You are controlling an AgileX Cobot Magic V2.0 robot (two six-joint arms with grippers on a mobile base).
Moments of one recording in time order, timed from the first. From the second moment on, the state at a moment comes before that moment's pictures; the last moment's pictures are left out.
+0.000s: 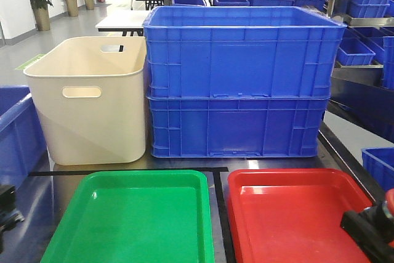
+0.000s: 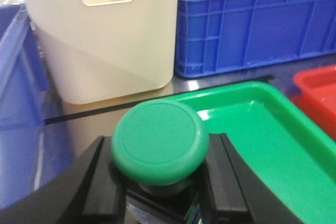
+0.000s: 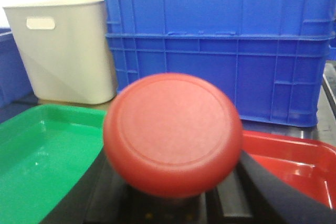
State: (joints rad) left arm -0.29 0.81 -0.68 0.06 0.20 -0.08; right arm 0.02 0.77 -0.39 -1.10 -0.43 1.07
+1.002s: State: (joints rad) left arm -0.54 1.48 -0.68 0.05 -0.33 -0.08; right arm 0.02 1.23 -0.39 -0.69 -0.60 0.44
